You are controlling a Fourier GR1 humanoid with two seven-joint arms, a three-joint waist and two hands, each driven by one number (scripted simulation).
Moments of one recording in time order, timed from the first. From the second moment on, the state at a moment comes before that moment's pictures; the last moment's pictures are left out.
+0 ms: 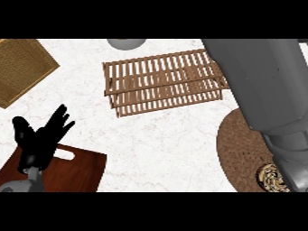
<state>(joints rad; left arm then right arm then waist) -0.04 0.22 0.04 -1.40 0.17 0.01 0.25 -1.36 -0.14 0.03 -1.04 0.67 0.15 0.57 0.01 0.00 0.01</state>
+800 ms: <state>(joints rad) -0.04 0.21 0.06 -1.39 0.16 0.01 0.26 -1.39 -0.09 -0.21 -1.06 0.53 -0.07 0.63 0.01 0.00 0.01</state>
